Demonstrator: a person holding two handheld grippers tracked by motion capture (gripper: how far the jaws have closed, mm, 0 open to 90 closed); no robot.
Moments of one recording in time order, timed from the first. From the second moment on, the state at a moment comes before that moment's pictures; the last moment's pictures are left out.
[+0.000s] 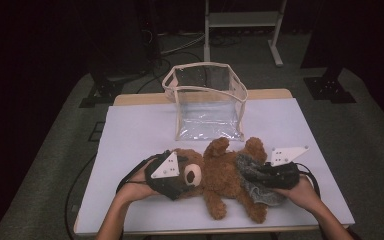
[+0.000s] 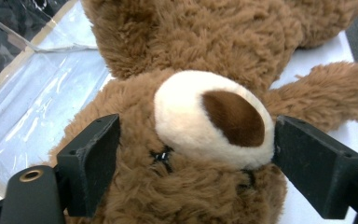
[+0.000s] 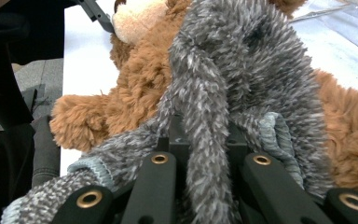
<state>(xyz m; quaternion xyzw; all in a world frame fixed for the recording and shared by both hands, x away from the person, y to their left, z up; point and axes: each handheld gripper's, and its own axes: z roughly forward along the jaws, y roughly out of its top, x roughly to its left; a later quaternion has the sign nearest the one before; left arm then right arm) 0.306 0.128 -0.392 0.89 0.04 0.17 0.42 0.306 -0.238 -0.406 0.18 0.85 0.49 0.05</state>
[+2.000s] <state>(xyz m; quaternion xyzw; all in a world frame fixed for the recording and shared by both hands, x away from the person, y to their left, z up) 0.294 0.156 -0.390 0.89 0.12 0.13 0.42 0.285 -0.230 -0.393 0.15 0.85 0.50 0.03</state>
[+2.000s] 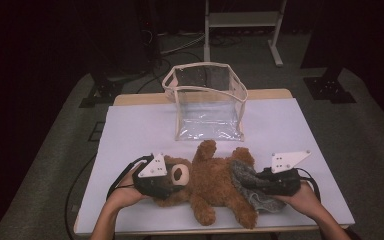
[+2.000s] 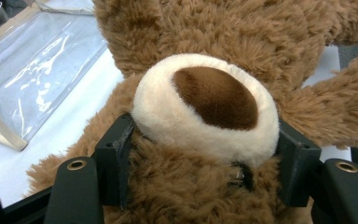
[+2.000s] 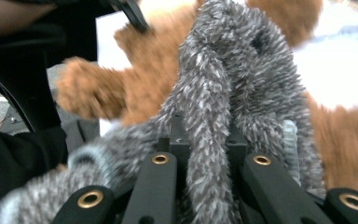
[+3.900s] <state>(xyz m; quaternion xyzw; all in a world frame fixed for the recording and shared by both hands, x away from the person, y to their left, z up) 0.296 0.151 -0.389 0.89 0.14 0.13 0.42 0.264 -0.240 -0.408 0.14 0.86 0.48 0.03</state>
